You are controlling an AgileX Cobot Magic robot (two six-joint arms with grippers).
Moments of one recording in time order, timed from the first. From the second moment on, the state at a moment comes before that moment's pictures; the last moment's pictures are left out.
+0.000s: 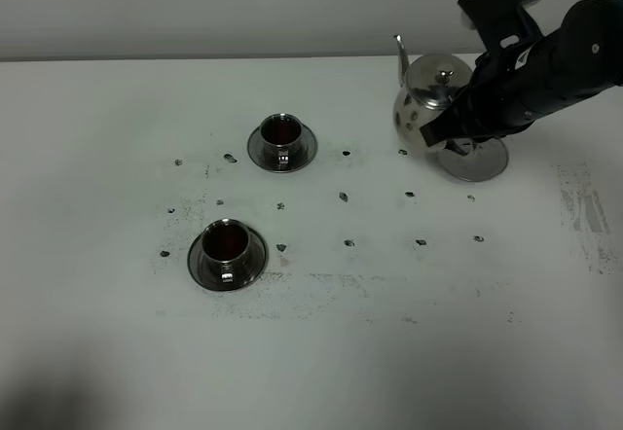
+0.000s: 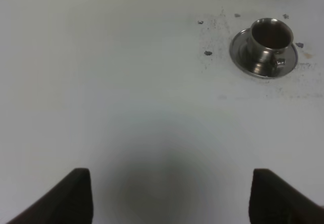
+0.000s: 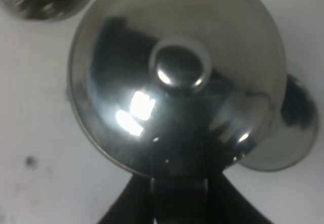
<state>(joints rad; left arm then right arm) -0.03 0.00 -0.47 -0.06 1.07 0.06 0.35 1.76 -1.30 0.12 0.63 -0.27</state>
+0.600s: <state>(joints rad) -0.03 0.00 -0.47 -0.06 1.07 0.06 0.19 1.92 -1.36 0.11 0.66 -0.22</state>
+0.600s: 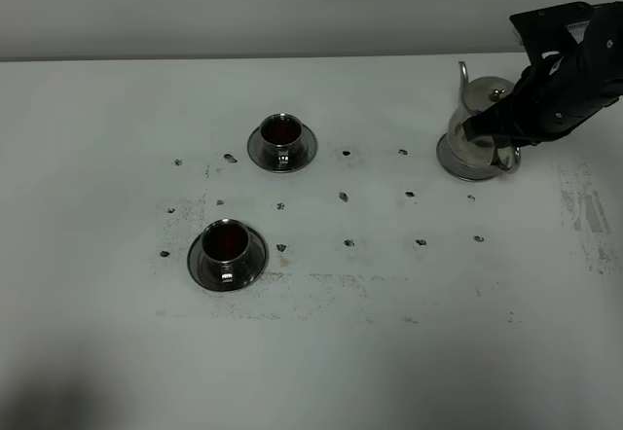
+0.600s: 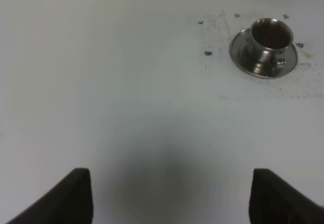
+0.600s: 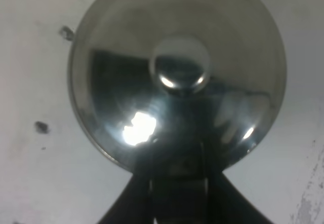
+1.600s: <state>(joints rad) -0.03 0.00 -0.47 -0.06 1.07 0.06 0.19 2.00 -1.36 0.12 0.56 -0.22</state>
